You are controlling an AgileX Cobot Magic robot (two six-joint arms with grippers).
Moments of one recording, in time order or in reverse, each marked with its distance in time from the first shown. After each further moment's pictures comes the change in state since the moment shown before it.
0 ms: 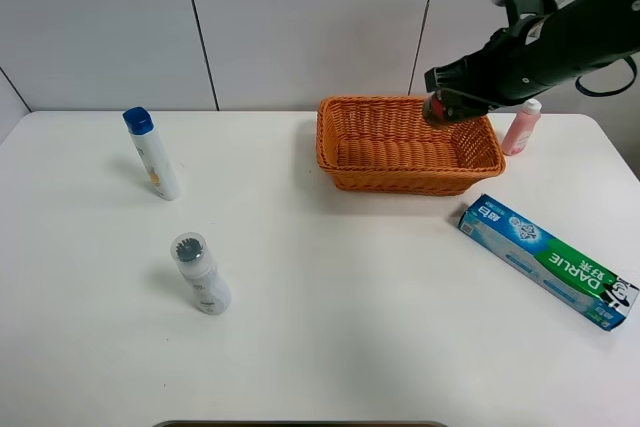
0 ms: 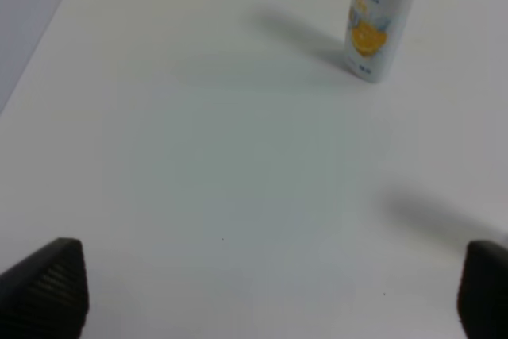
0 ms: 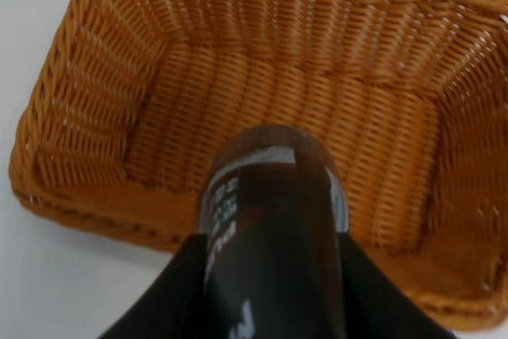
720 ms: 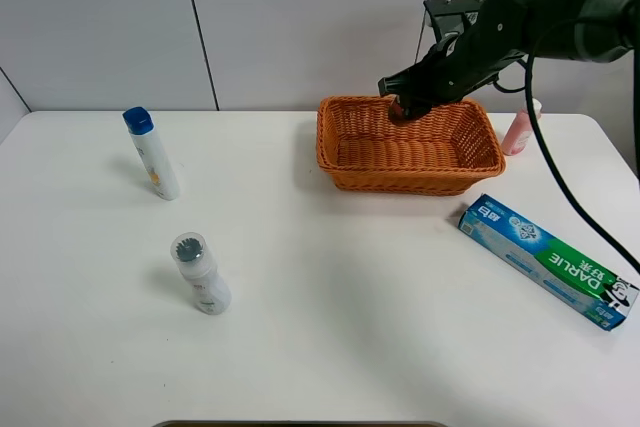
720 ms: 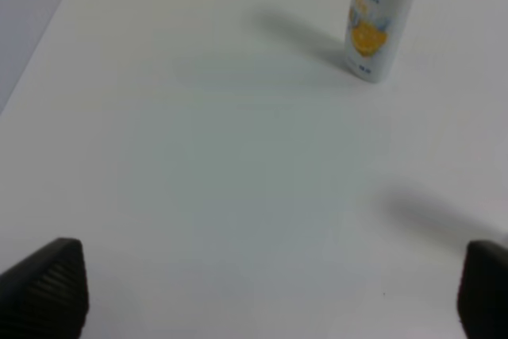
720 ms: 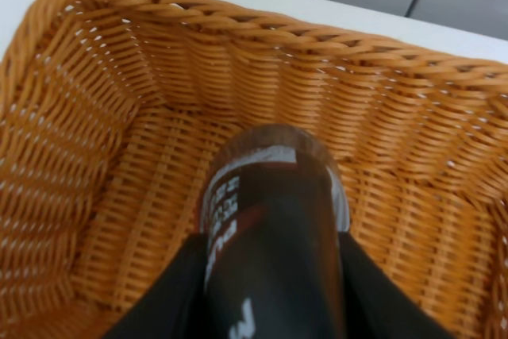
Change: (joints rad) left arm 0.000 0.000 0.000 0.000 0.000 0.000; right arm 0.000 0.374 -0.248 -0.022 -0.089 -0.022
